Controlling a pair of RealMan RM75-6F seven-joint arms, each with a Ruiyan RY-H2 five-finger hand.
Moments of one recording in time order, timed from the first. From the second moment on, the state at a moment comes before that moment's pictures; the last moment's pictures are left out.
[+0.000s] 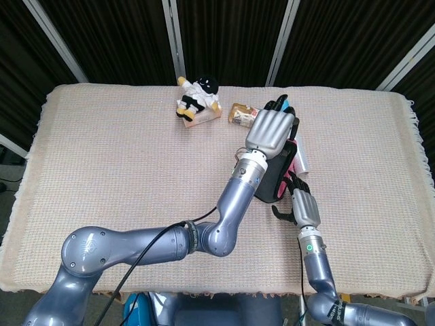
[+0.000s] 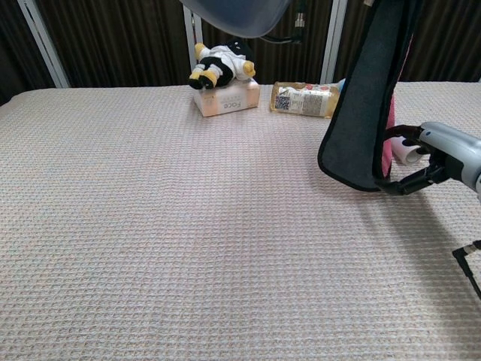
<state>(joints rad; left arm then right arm) -1.69 -1.80 -0.65 -1.15 0.32 0.98 0.71 0.48 -1.64 0.29 -1.62 -0.90 1.20 -0.21</state>
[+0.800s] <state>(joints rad) -1.68 -1.79 -0.62 -1.18 0.32 1.00 0.72 0.50 -1.78 0.39 -1.56 -0.80 1.33 -0.24</state>
